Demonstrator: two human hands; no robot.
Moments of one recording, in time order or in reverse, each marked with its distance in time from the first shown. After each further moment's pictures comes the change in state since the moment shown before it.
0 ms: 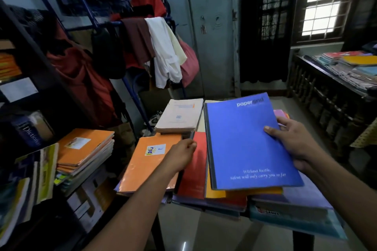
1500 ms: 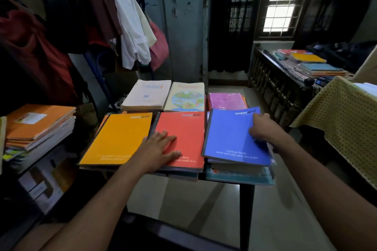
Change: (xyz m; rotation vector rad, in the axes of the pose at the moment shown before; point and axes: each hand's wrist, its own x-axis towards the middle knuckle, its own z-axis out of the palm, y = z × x) left_hand -0.037 -0.042 0.046 0.530 -0.180 0.270; right_hand -0.016 0.009 -0.063 -1.478 0.115 0.198
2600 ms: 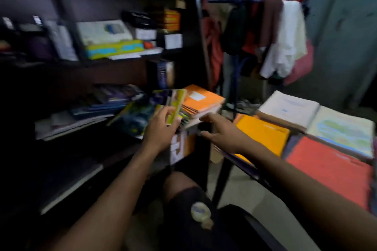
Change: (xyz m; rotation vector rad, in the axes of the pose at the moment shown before) left_hand -0.232 -0.205 -0.071 -0.369 1.008 -0.586; right_hand -0.146 -0.393 0.099 0.324 -0.240 -1.301
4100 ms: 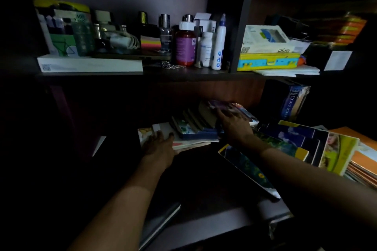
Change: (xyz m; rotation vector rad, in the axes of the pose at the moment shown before) left_hand 0.041 -0.296 -0.229 0.819 -0.287 -0.581; right_hand 0.349 -0.147 0.249 -0.483 0.025 -0.376
